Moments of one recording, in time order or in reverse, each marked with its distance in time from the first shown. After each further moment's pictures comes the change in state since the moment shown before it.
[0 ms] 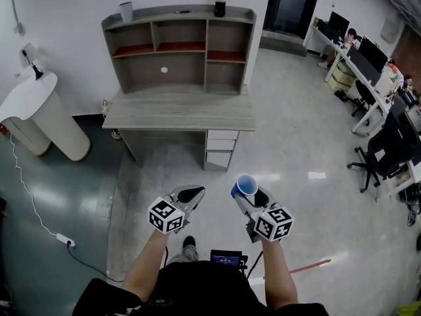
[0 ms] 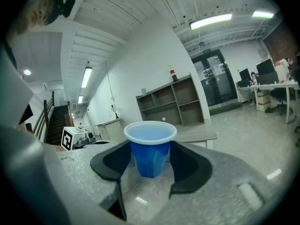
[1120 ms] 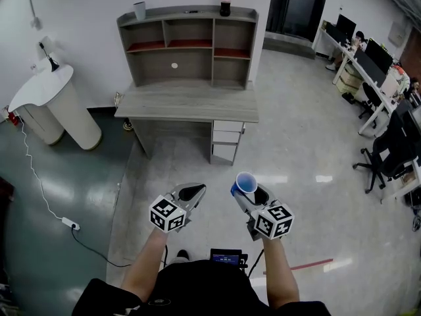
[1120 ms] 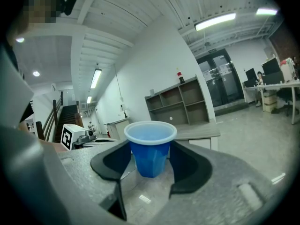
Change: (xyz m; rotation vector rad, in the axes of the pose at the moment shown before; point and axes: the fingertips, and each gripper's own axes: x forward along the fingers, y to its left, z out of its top) left arm -0.039 -0.085 -0.008 0.034 -0.003 0.075; right arm -0.072 0.039 -0.021 -0.026 -0.002 0.080
